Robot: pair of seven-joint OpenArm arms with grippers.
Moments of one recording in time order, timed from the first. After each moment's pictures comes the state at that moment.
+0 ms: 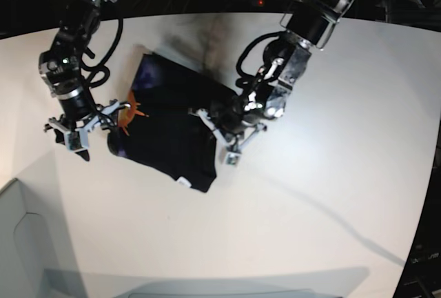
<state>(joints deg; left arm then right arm) -9.6 -7.6 32.2 77.8 -28.0 8.0 43.3 -7.5 -2.9 27.3 104.8 -1.2 39.2 -26.0</state>
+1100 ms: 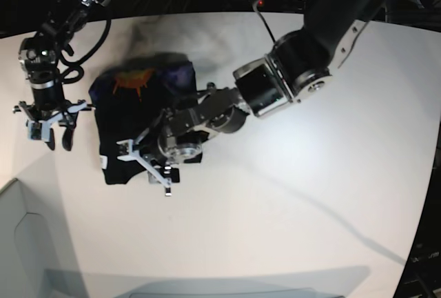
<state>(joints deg) -37.1 4.2 63.1 58.4 7.0 -17.3 38.3 -5.5 -5.4 41.3 104.7 -1.1 39.2 -25.9</state>
